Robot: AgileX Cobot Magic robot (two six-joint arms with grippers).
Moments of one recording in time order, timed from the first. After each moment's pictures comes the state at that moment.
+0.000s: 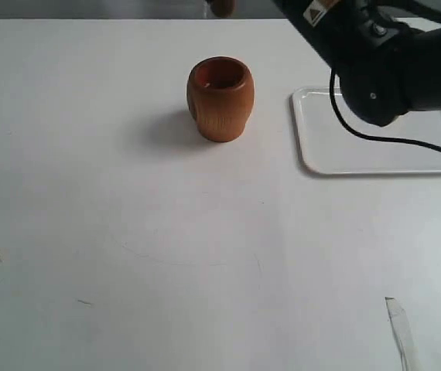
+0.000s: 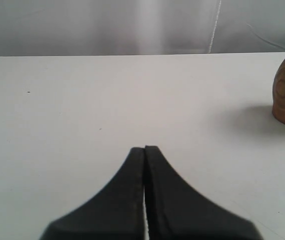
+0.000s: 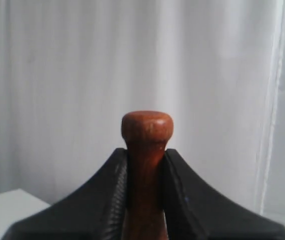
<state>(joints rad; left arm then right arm) 0.02 0.00 0.00 0.07 0.44 0.35 0.67 1.81 -0.97 -0.14 -1.04 0.07</state>
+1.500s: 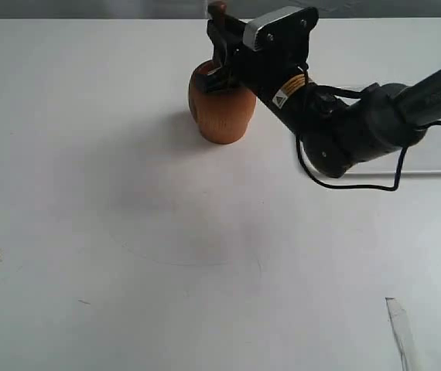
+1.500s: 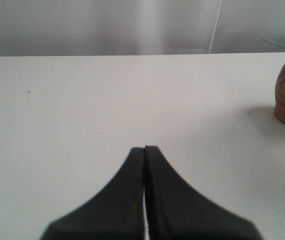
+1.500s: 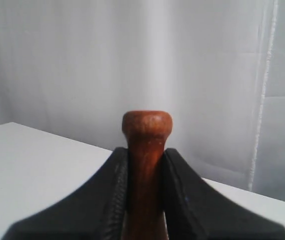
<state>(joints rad) 0.02 0.00 0.00 0.07 0.44 0.35 0.67 2.15 -0.98 -0.09 -1.17 0.09</state>
